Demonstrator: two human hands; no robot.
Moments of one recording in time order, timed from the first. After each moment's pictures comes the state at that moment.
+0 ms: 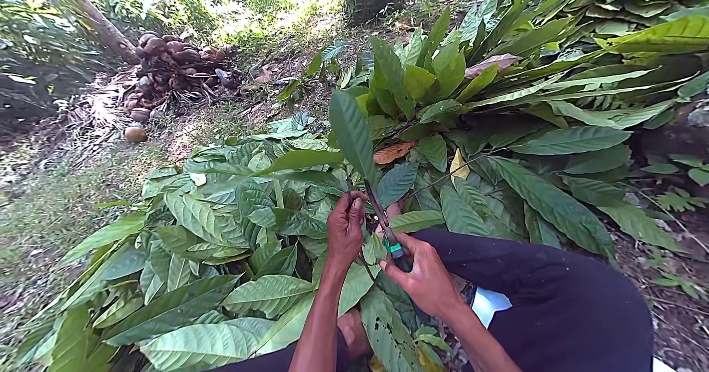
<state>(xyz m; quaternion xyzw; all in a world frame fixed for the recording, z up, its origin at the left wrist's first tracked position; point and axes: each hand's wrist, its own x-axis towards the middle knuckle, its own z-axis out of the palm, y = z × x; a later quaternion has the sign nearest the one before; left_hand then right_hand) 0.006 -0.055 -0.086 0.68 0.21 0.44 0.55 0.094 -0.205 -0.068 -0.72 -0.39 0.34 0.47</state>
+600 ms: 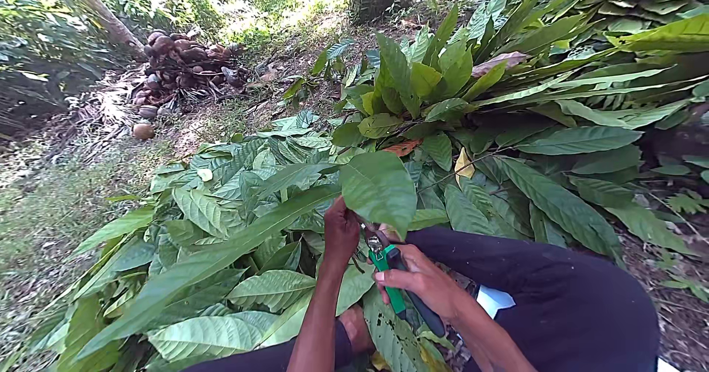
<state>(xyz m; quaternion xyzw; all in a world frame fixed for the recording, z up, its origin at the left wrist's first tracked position) -0.005 -0.051 -0.087 0.71 0.27 0.45 0.48 0.093 -0.206 -0.046 -0.50 -0.38 0.60 0.50</state>
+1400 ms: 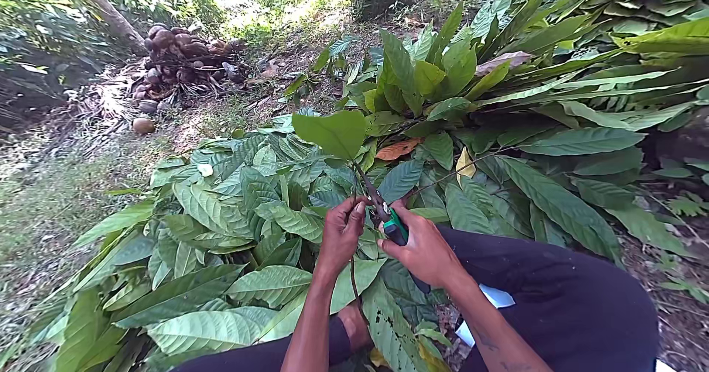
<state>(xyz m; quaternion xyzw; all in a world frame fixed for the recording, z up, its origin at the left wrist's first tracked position) -0.021 -0.057 -0.075 0.66 0.20 0.36 0.63 0.113 -0.178 -0.037 -0.76 -0.45 0.33 0.33</state>
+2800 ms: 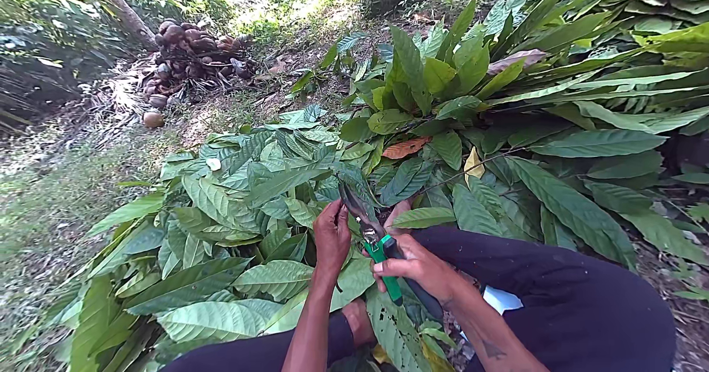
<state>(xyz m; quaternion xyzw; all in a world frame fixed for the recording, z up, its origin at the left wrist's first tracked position) -0.041 -0.048 -0.105 0.75 0.35 0.44 0.34 0.094 -0.187 -0.049 -0.47 -0.40 0.63 0.47</state>
